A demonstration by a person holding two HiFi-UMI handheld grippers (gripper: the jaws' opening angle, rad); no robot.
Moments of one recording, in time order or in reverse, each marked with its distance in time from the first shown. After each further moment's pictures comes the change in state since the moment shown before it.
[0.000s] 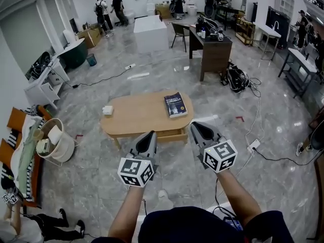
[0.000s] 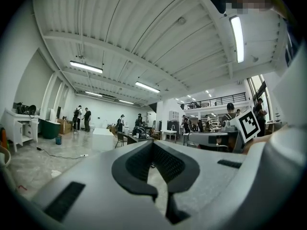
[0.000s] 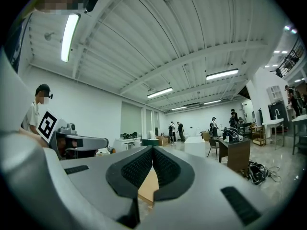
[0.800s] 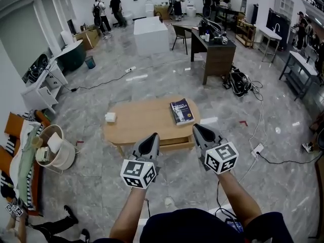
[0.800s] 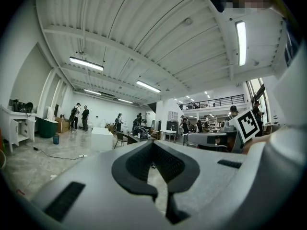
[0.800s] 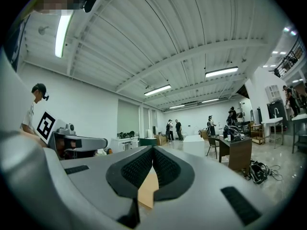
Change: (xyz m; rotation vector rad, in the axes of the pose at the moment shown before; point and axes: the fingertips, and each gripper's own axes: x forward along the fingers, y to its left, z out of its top) left arm 0.031 0.093 0.007 -0.015 0.003 -0.034; right arm 0.097 0.004 -0.002 0.010 0.019 -0.036
